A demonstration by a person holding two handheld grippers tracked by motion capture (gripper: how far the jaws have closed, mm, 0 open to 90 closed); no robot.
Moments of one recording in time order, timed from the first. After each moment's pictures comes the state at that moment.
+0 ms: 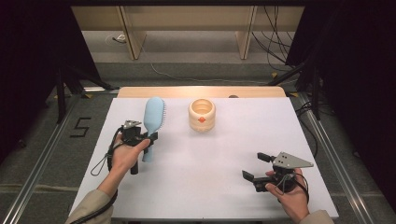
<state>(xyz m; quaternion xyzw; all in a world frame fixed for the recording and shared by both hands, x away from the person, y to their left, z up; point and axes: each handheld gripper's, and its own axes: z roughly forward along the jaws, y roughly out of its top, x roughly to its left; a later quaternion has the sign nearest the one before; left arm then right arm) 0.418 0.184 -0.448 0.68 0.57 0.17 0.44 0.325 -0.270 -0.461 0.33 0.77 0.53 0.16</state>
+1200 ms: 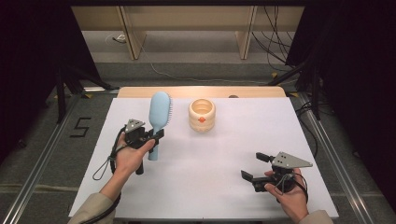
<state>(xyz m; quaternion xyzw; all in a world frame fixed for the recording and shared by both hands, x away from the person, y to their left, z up) 0.401 0.166 -0.430 0.67 0.52 0.19 0.49 0.325 -0.267 -0.460 0.33 0.77 0.53 0.16</state>
